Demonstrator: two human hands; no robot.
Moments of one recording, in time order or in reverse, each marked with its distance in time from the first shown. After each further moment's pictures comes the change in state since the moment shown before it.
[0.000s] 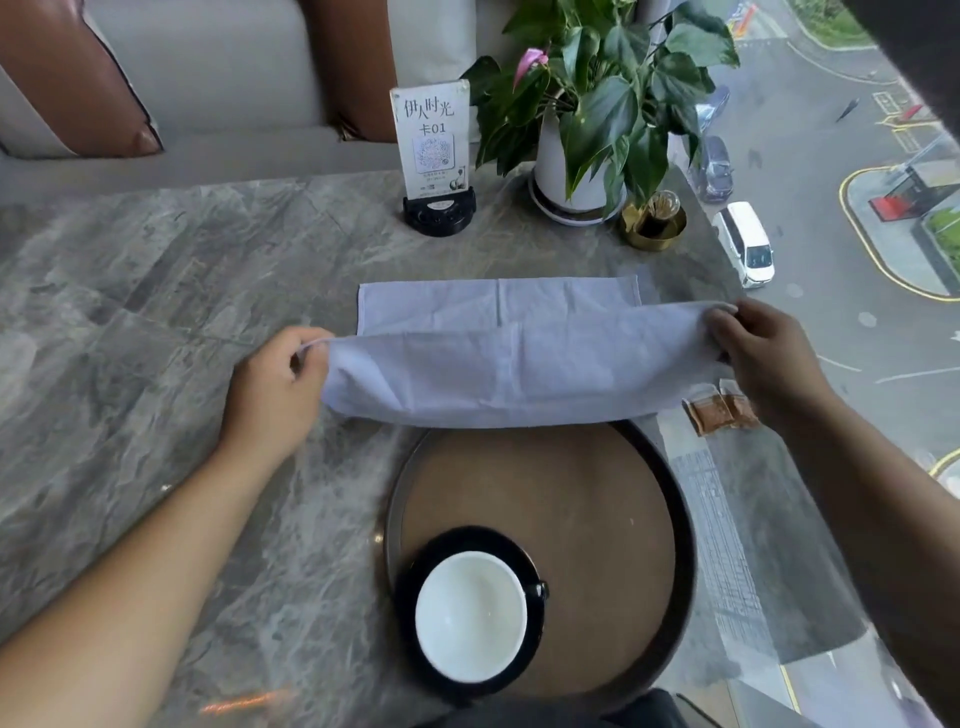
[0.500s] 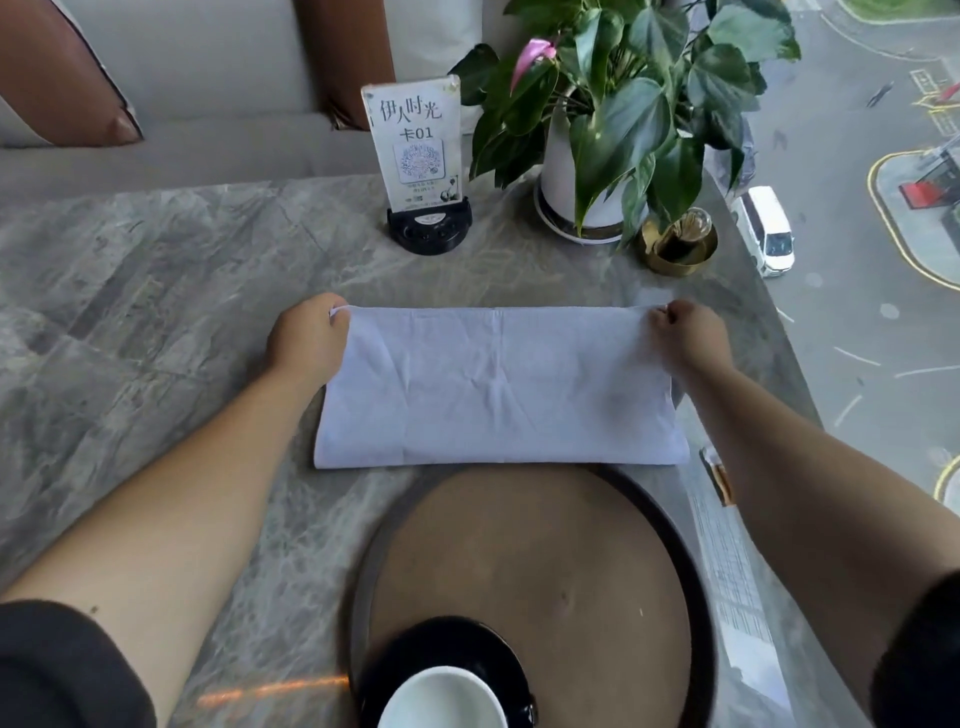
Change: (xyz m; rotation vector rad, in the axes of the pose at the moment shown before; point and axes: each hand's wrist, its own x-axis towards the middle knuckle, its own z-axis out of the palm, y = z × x) left_hand 0.144 -0.043 0.106 0.270 -0.146 -0.151; right_hand 0.145 0.057 0.093 -0.490 0.005 0.146
